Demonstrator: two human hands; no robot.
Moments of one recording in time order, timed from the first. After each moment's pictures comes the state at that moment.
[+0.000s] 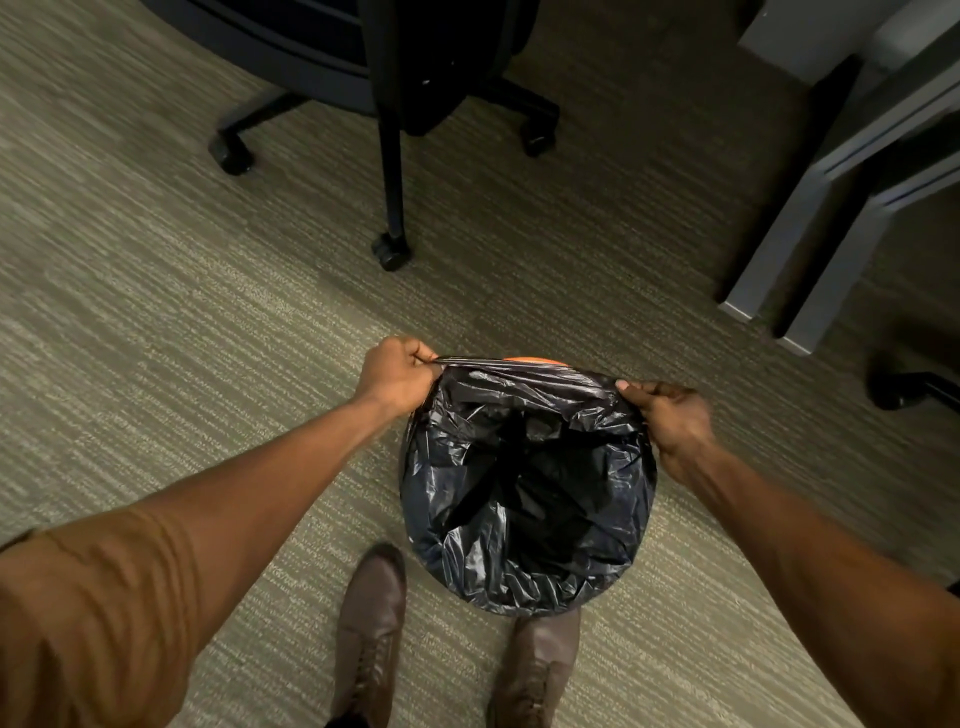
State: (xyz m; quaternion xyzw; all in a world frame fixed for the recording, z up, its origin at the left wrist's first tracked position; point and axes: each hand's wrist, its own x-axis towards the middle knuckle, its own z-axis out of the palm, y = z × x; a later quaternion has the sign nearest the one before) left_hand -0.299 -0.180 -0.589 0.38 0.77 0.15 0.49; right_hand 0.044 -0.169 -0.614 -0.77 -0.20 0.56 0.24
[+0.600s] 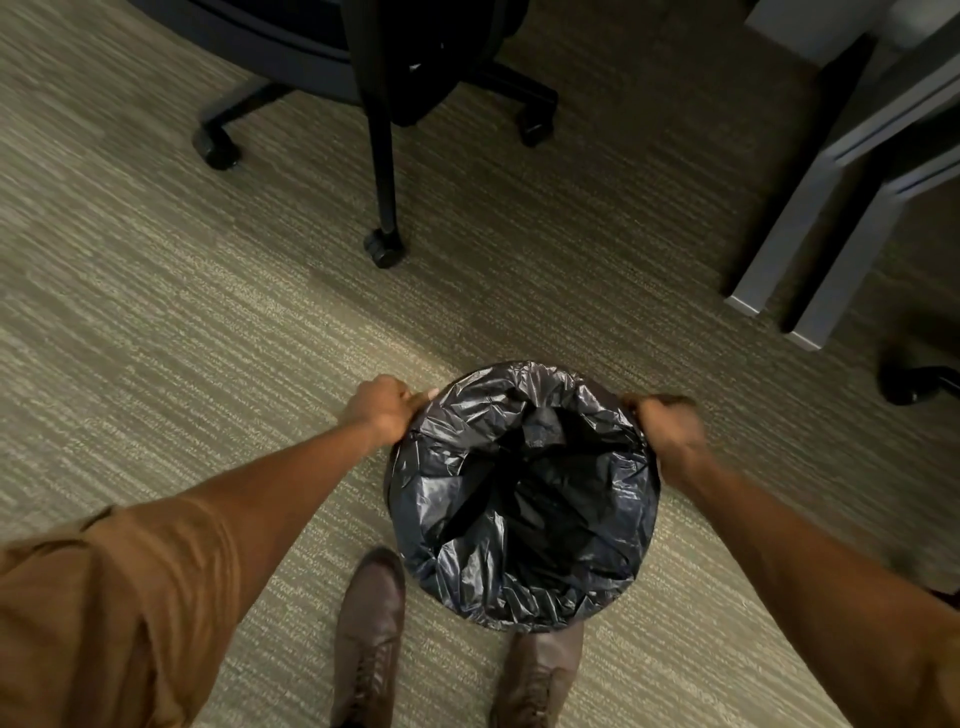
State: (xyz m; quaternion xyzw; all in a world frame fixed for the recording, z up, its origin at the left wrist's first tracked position) left_hand -0.315 -0.198 -0.636 0.38 0.78 -0.04 0.50; right_hand 0.046 -0.168 -0.633 -0.85 -0.26 0.46 0.08
